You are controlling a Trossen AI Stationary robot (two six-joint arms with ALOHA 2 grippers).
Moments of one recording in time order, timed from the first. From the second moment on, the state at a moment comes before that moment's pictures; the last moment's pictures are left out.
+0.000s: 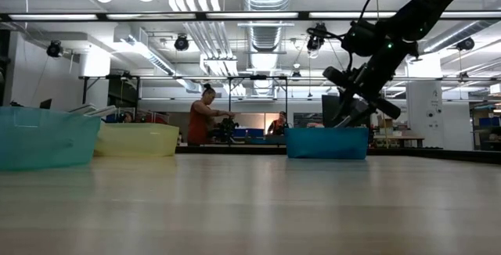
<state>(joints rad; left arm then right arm) 0.26 1.03 1.43 -0.43 0.19 0.29 -0.73 1.36 0.71 -0.17 -0.10 0.72</state>
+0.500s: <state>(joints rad) 0.26 1.04 1.43 -0.43 0.19 0.26 -0.71 1.35 0.76 -0.31 0.03 0.63</state>
